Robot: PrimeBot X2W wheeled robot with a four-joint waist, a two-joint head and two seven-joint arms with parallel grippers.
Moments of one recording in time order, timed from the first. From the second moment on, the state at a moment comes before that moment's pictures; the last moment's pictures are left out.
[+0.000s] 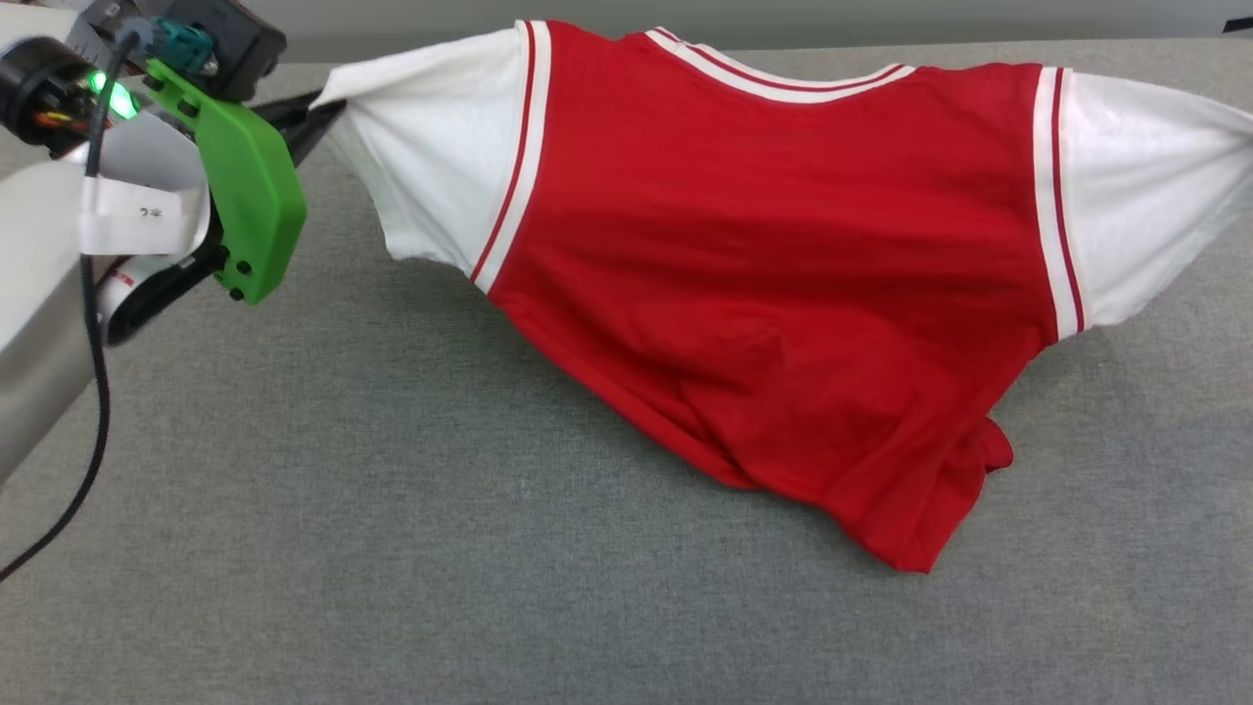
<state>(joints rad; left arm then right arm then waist) -1.23 0.80 -1.22 0.38 -0.96 -0.13 0.17 -0.59 -0.87 0.37 0.13 0.76 0.13 0.25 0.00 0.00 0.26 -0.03</state>
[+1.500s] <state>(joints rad) -1.80 0.75 -0.97 0.38 -0.84 0.01 0.10 -1.66 -0.65 0.56 0.58 0.55 0.13 0.17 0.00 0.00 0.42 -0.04</state>
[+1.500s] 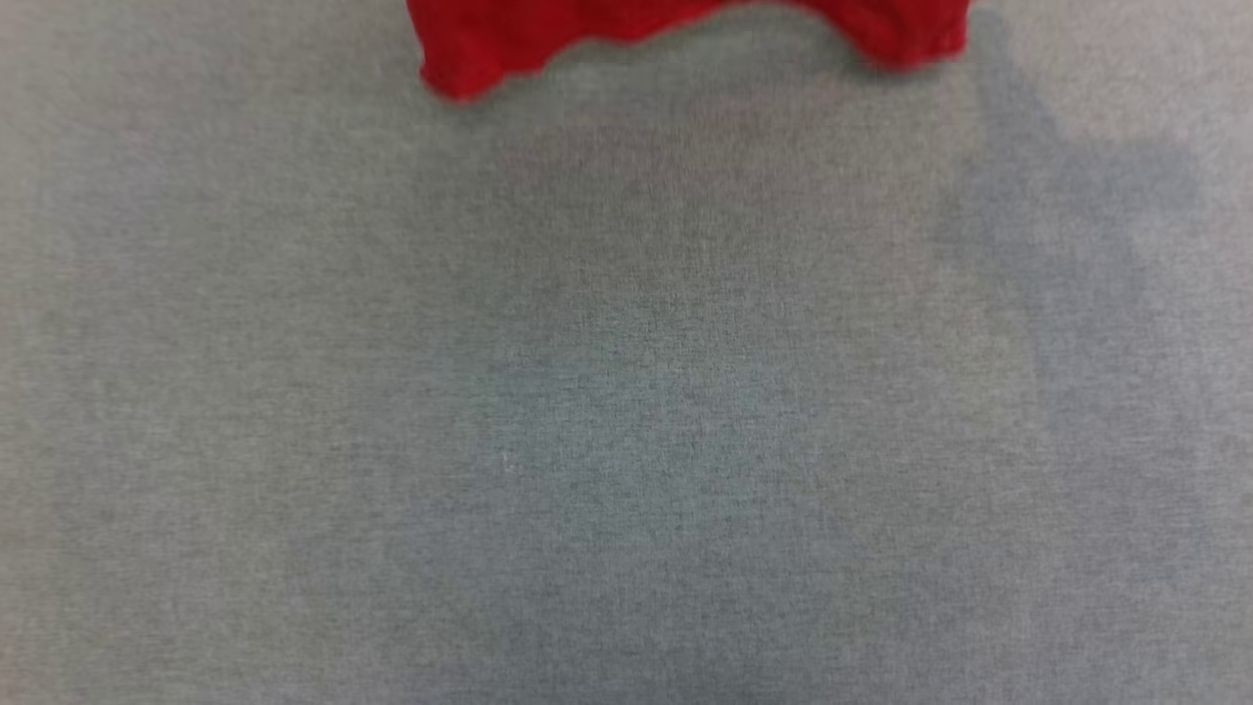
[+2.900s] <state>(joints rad) -1.30 0.71 -0.99 0.53 -0.93 0.01 -0.24 -1.38 -0.55 0.94 0.78 0.73 0.13 -0.19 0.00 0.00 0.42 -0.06</state>
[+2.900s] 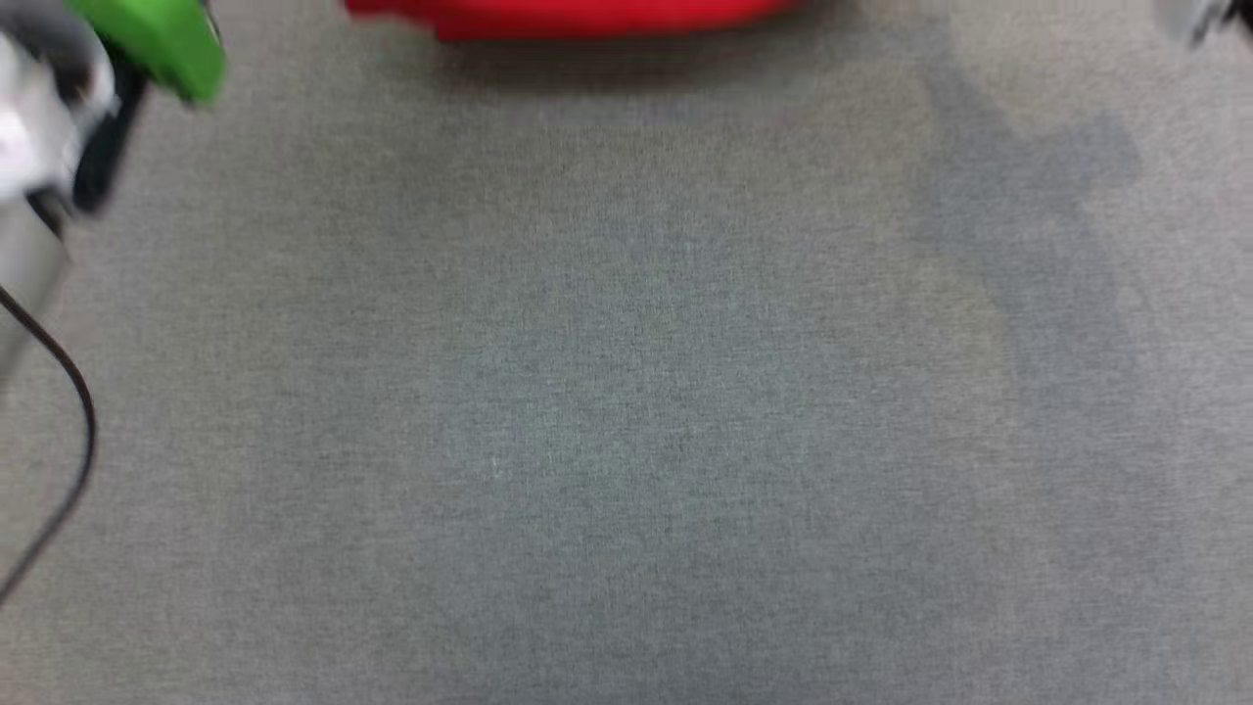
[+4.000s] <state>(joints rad) 0.00 0.60 -0.55 0.33 -0.89 0.09 -0.26 -0.11 -0.72 0.67 0.48 0.82 0.13 -0.24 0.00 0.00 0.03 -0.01</state>
